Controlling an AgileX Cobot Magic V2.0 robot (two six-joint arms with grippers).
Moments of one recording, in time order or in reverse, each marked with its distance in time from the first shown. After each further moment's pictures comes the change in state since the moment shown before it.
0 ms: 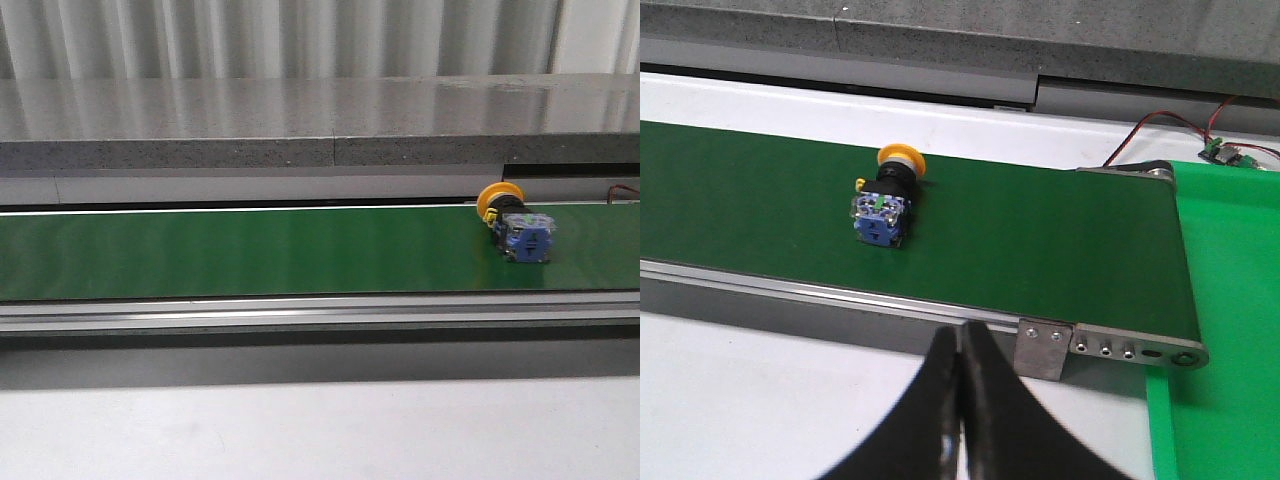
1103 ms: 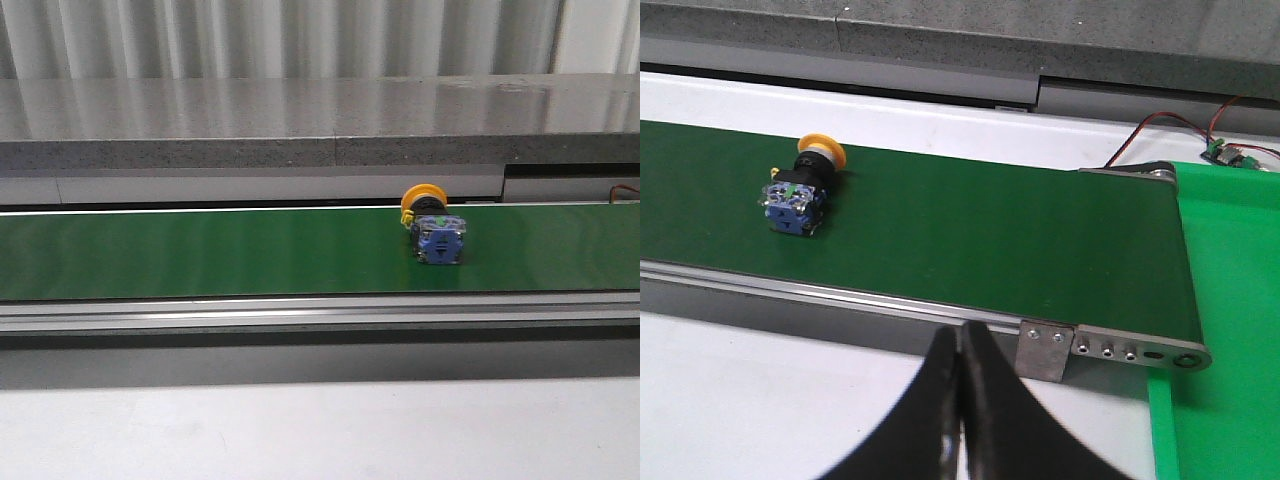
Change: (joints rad) left arm 0.000 0.452 -0.304 -0.049 0.248 0.000; right arm 0.000 0.000 0.000 0.000 0.000 -0.001
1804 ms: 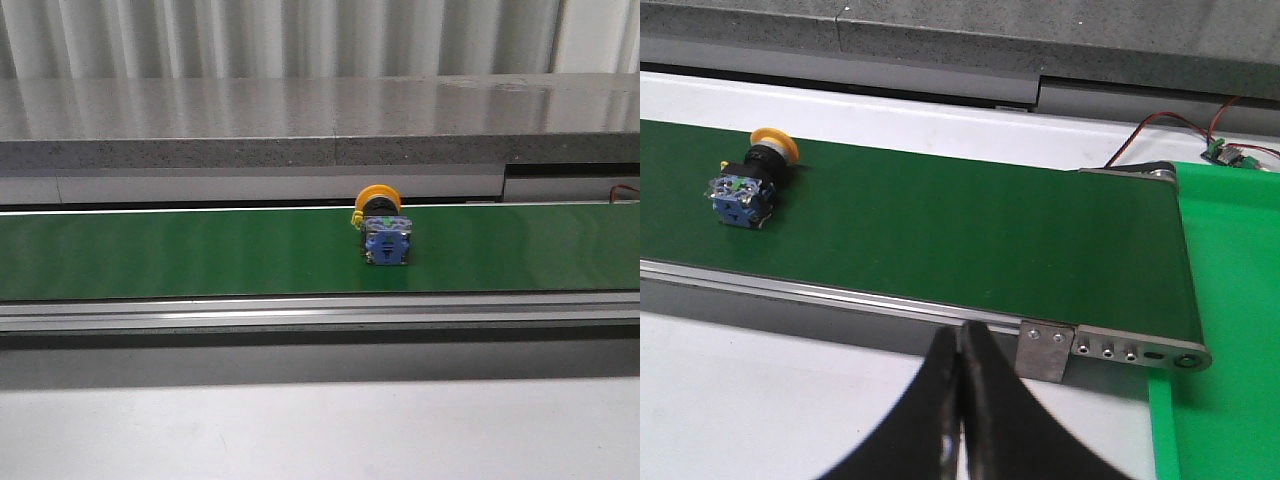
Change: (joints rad) left arm -0.019 0.564 -0.403 -0.136 0.252 0.000; right arm 0.000 0.000 0.000 0.000 0.000 -0.002
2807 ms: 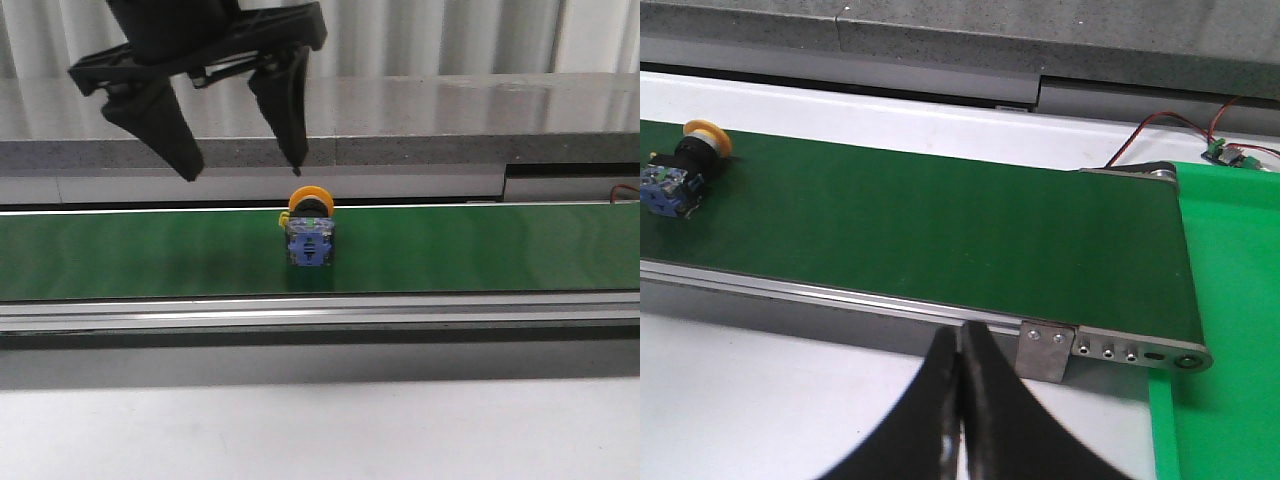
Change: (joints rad) left arm -0.559 0.628 -0.518 0.110 0.045 -0.305; right arm 0.000 0.000 0.000 0.000 0.000 0.000
